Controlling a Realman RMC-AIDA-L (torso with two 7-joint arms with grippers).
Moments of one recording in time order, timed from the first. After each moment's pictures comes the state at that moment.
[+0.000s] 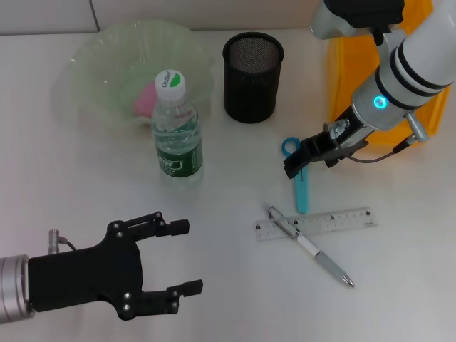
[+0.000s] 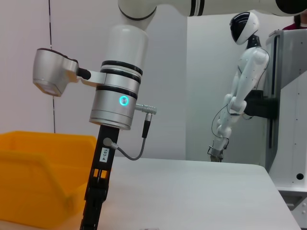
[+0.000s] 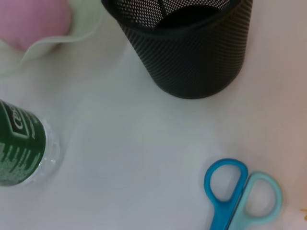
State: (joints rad) left arm -0.28 -2.07 0.94 0.50 1.77 1.76 -0.79; right arm 0.91 2.09 -1.34 -0.80 -2.61 -1.31 2.96
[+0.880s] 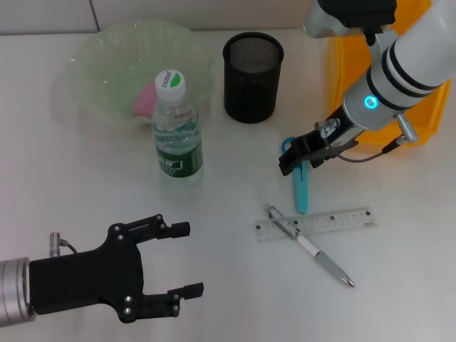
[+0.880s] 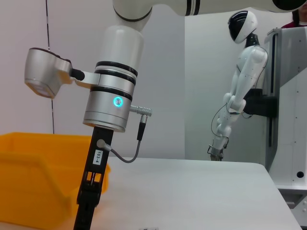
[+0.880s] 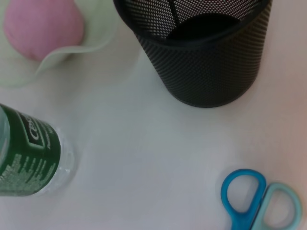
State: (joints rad) left arm -0.28 -2.07 0.95 0.49 1.77 1.75 -0.76; right arm 0.92 2.09 -1.35 -0.77 -2.58 -1.27 2.96
